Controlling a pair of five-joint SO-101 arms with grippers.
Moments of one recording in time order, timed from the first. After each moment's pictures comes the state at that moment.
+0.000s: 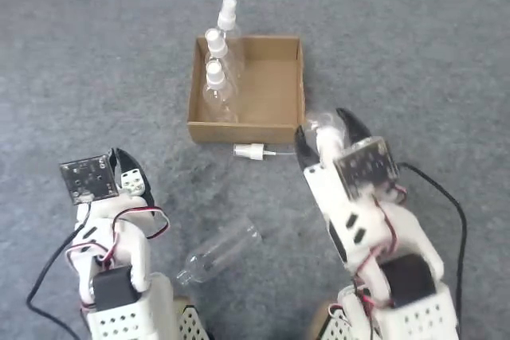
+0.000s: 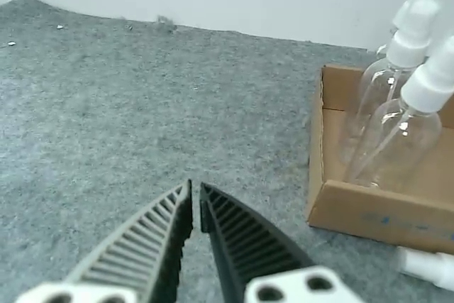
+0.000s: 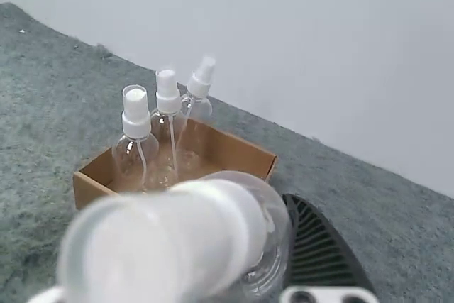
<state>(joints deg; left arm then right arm) -19.0 -103.3 89.0 51.9 5.8 -23.9 -77.5 58.5 43.6 10.7</state>
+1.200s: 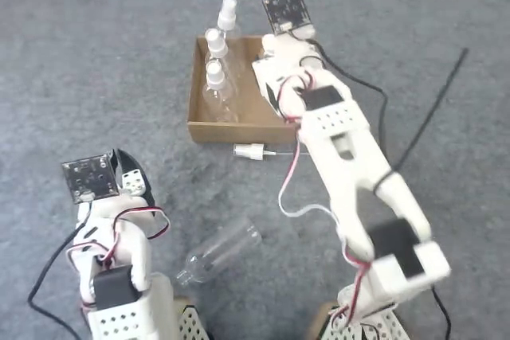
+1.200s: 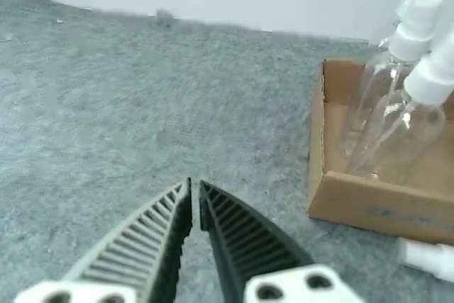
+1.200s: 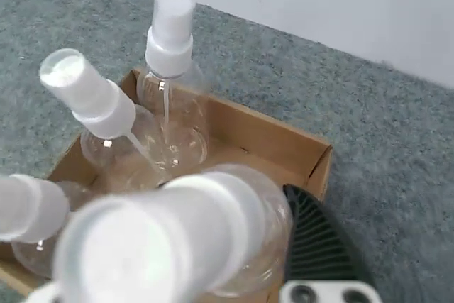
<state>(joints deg) -18.9 -103.3 89.9 51.9 5.8 -23.9 7.9 6.2 28.4 2.8</state>
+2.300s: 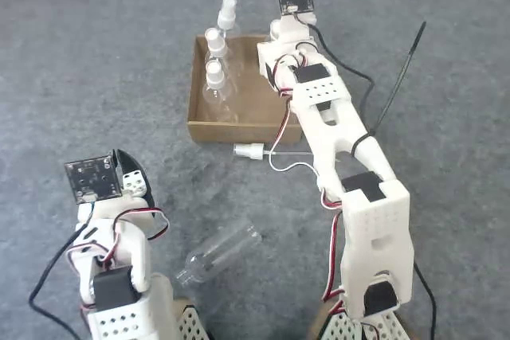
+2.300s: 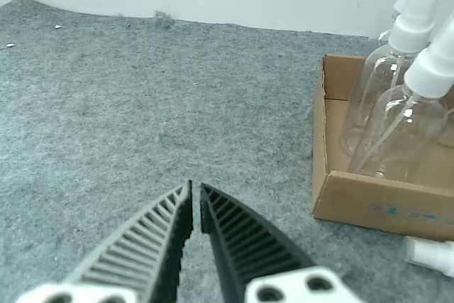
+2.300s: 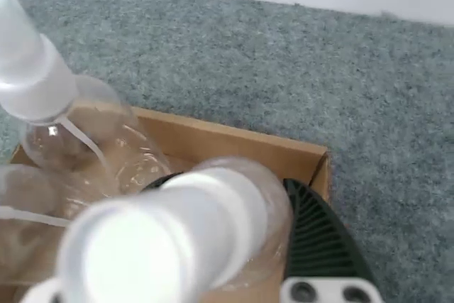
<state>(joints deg) -18.9 -103.3 89.9 51.9 3.6 -20.8 34.8 -18.6 28.3 -6.4</state>
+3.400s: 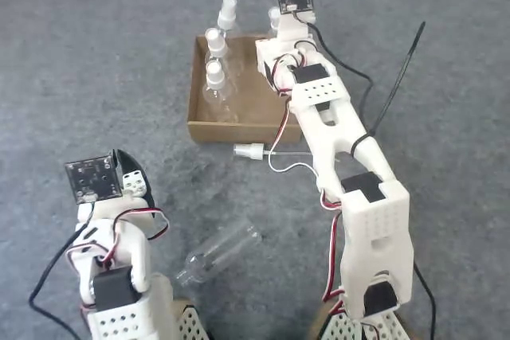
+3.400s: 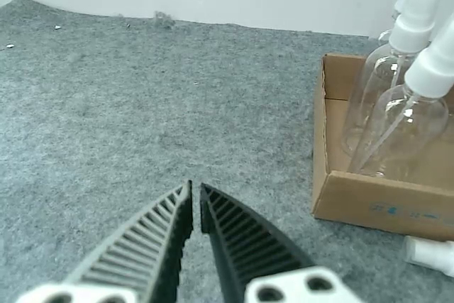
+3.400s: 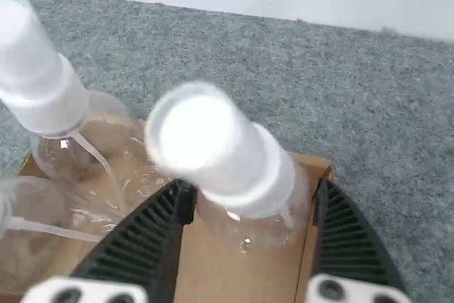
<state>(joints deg) -18.9 -103.3 89.9 51.9 3.5 -21.0 34.8 -18.5 26.5 -6.5</state>
